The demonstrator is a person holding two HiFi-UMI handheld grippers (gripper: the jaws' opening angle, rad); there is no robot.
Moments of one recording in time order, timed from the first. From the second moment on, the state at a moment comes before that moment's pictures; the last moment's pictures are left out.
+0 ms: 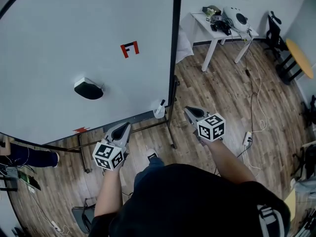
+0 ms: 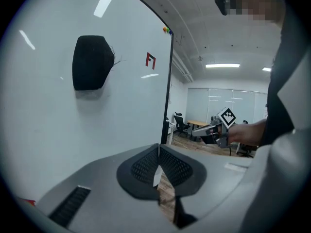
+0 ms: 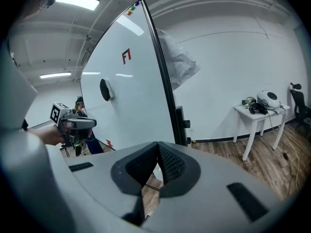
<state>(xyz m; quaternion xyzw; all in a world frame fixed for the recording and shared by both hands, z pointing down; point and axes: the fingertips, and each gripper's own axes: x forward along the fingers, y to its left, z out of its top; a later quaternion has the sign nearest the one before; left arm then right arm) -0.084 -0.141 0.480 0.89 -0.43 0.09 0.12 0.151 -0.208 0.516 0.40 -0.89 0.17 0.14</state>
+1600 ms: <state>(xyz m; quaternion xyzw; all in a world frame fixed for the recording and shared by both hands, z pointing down) -0.101 -0.206 0.527 0.90 -0.39 0.11 0.16 0.078 -0.292 0.645 0.37 -0.87 0.24 0.20</state>
